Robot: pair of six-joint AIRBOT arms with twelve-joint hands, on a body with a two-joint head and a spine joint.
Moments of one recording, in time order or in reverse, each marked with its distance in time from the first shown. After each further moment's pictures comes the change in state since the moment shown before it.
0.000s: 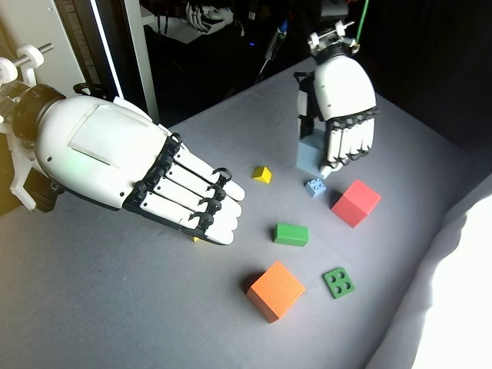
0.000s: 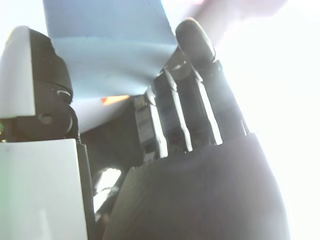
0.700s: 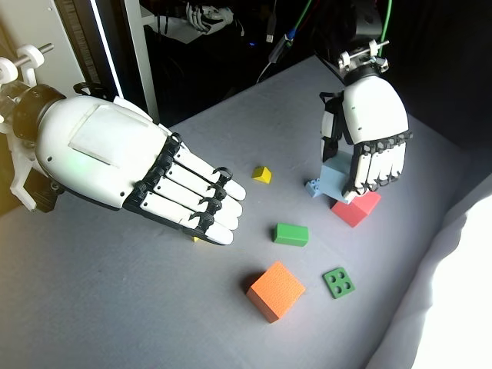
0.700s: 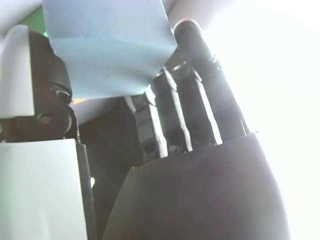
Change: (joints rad) left arm -0.019 -0.129 0.248 0.021 0.169 0.016; right arm 0.000 0.000 0.000 0.000 -0.001 0.000
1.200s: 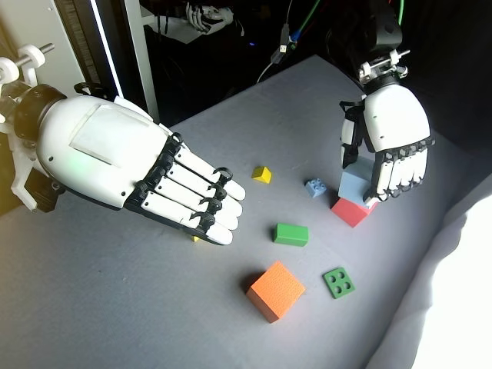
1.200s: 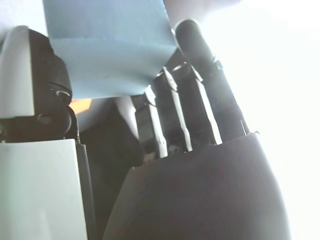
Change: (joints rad) left arm 0.026 -0.029 0.107 0.019 0.077 0.000; right arm 0.000 0.000 0.000 0.000 0.000 0.000
